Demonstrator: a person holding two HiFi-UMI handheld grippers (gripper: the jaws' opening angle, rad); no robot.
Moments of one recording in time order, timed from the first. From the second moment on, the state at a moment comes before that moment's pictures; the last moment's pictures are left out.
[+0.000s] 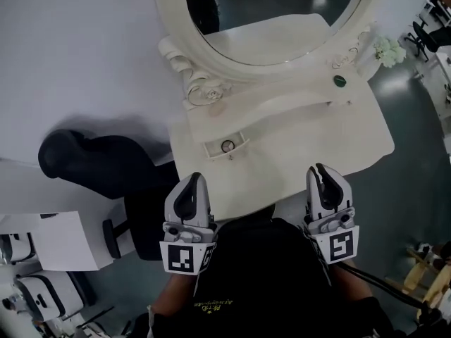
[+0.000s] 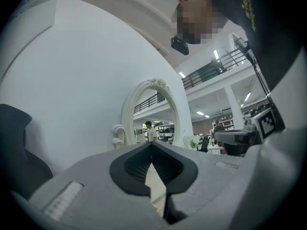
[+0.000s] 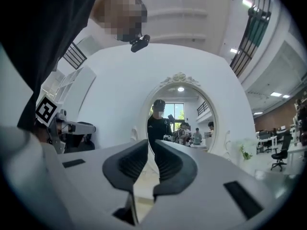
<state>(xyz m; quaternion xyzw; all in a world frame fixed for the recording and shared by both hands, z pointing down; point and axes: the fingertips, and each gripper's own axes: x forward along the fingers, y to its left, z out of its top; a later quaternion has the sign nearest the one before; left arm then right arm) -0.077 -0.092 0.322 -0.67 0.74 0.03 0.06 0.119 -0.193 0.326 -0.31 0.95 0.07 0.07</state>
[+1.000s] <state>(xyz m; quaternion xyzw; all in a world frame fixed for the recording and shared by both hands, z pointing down) -0.062 -0.094 0.322 -0.66 0.75 0.04 0.08 0.114 -0.201 0.353 -0.29 0.95 0.06 0.04</state>
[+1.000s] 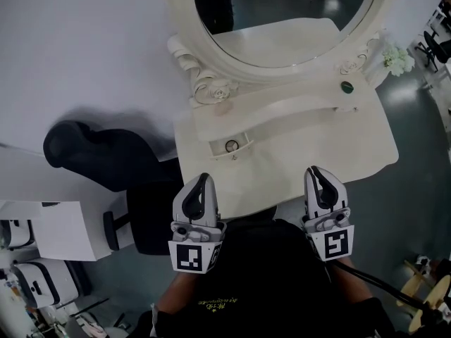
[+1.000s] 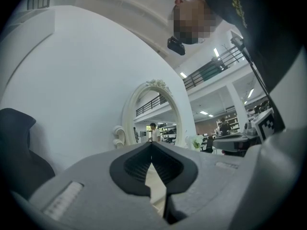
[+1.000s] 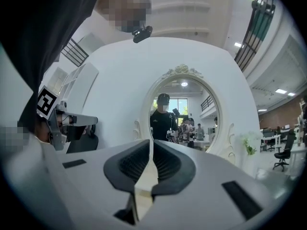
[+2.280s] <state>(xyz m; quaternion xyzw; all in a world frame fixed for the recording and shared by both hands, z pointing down) -0.096 -0.094 0.331 -0.65 0.75 0.03 0.08 0.098 -0.212 0.365 -0.32 0.94 0.06 0.01</state>
